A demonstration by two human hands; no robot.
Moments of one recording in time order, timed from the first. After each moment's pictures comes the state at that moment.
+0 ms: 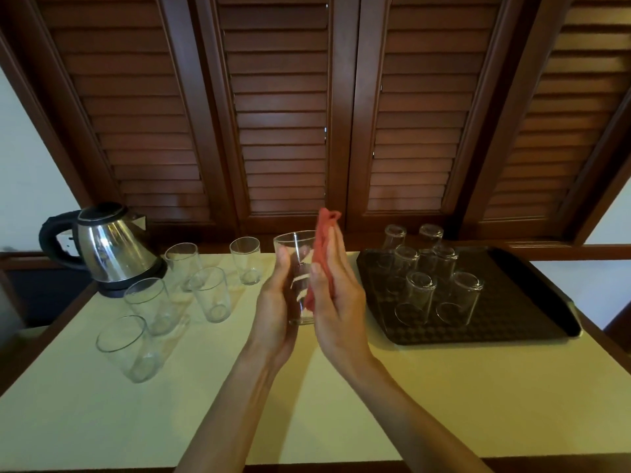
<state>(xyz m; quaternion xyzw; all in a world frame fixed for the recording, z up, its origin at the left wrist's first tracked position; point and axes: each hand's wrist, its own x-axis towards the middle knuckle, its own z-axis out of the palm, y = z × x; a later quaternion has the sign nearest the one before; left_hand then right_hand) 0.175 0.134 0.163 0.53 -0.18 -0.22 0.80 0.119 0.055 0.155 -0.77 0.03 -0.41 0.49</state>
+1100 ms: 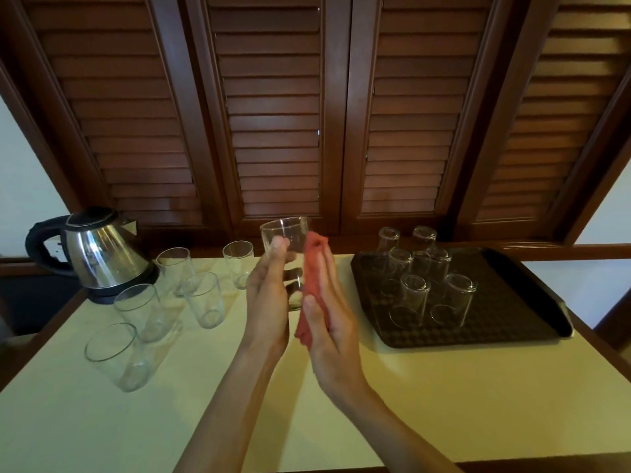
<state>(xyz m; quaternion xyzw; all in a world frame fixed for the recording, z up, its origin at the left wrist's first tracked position) 0.169 0.127 0.183 0.57 -0.18 -0.11 0.79 0.101 0.064 0.137 -0.72 -0.01 -0.37 0.59</state>
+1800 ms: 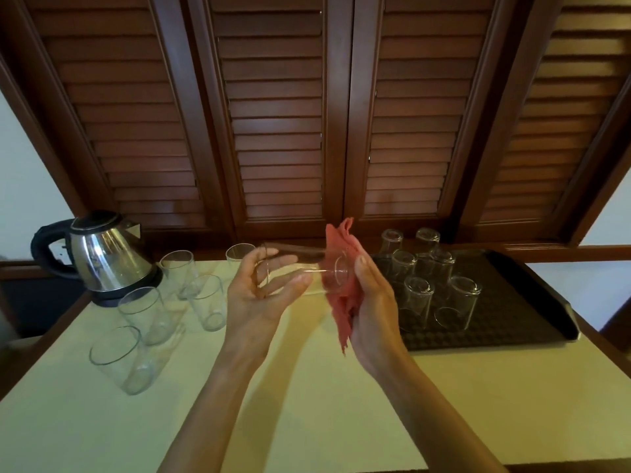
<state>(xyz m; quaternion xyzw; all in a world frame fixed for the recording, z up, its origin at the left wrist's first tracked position) 0.186 0.150 0.168 0.61 -0.23 -0.05 0.76 0.100 0.026 0.177 -0.49 0.04 -0.28 0.83</state>
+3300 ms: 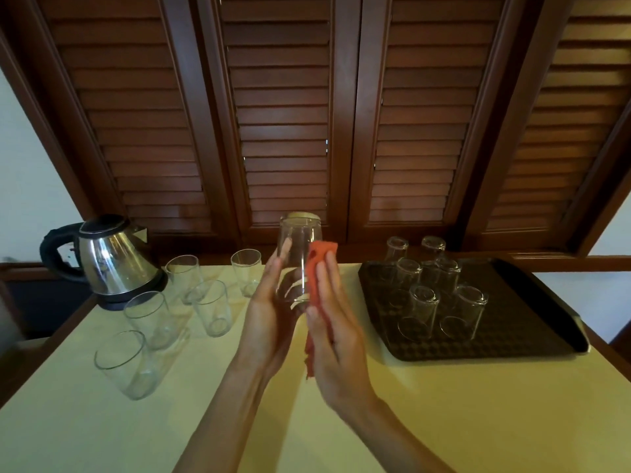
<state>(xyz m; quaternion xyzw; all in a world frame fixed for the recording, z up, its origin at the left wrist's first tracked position) 0.181 0.141 0.176 0.46 -0.22 -0.23 0.83 0.107 0.062 0.139 -0.76 -0.04 -0.39 0.52</state>
